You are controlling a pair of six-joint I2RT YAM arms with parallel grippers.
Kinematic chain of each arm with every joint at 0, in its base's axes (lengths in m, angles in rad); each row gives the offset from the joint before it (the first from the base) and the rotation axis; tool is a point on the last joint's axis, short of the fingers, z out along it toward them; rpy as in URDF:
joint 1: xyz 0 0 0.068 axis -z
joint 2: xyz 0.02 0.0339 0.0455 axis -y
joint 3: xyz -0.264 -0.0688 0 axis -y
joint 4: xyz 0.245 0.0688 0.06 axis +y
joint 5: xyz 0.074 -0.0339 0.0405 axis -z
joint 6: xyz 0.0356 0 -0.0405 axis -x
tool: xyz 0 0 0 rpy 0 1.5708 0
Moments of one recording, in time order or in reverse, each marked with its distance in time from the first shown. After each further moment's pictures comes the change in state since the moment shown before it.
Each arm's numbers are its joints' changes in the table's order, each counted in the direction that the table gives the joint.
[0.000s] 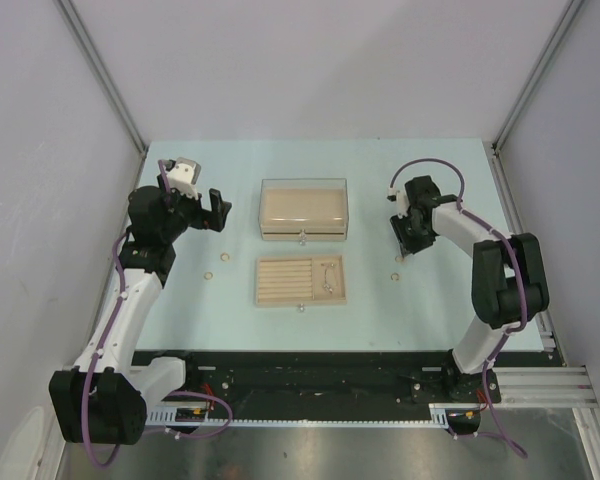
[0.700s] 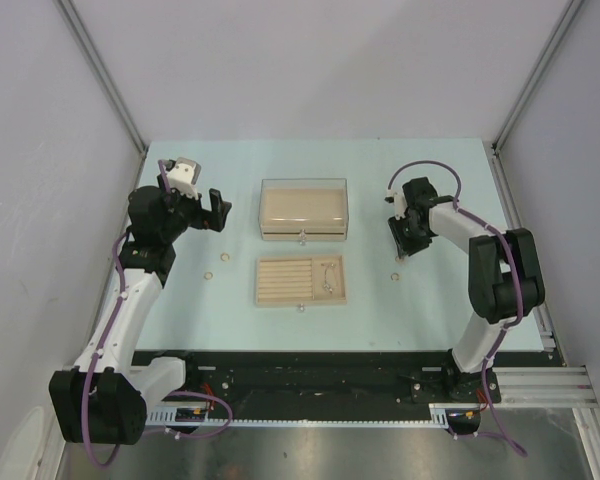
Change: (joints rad) left arm 0.000 0.000 0.000 0.000 0.000 0.000; right arm 0.002 -0.040 0.000 -0.024 -0.039 -0.016
